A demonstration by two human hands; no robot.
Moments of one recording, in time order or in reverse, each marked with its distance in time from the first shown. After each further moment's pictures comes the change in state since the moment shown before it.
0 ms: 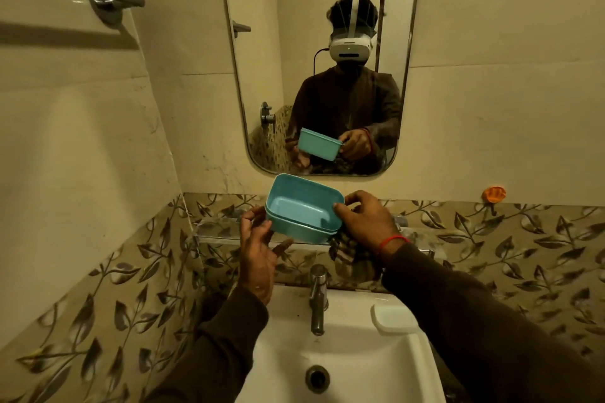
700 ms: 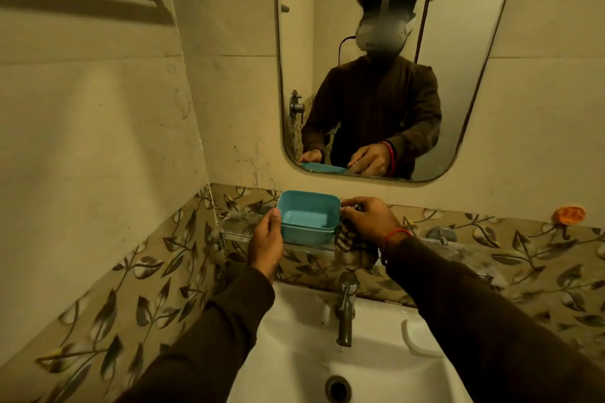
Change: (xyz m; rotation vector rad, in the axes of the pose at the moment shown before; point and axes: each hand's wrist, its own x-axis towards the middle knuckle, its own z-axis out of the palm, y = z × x) left_hand 0.080 -0.016 -0.062 0.636 0.160 -0.148; right_hand 0.074 0.004 0.077 -0.003 -0.166 -0.011
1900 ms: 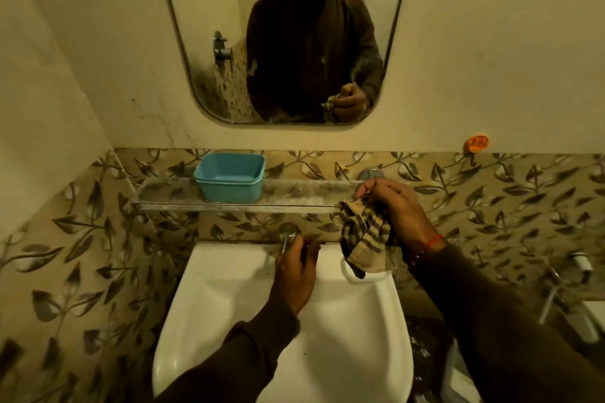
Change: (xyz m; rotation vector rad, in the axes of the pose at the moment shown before) left_hand -0.119 -0.098 0.120 0.231 -0.332 0.323; right_hand -0.103 0.071 -0.102 0.483 0.075 -0.128
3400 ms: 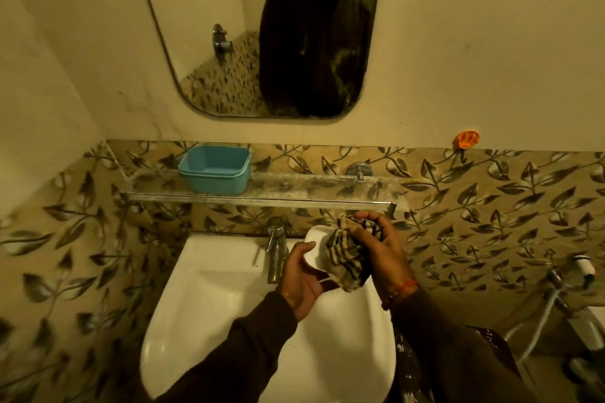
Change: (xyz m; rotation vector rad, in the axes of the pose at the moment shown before) left_hand -0.012 0.023 0.045 -1.066 -0.183 -0.789; right_hand -0.038 0.075 -0.023 0.195 0.216 0.225
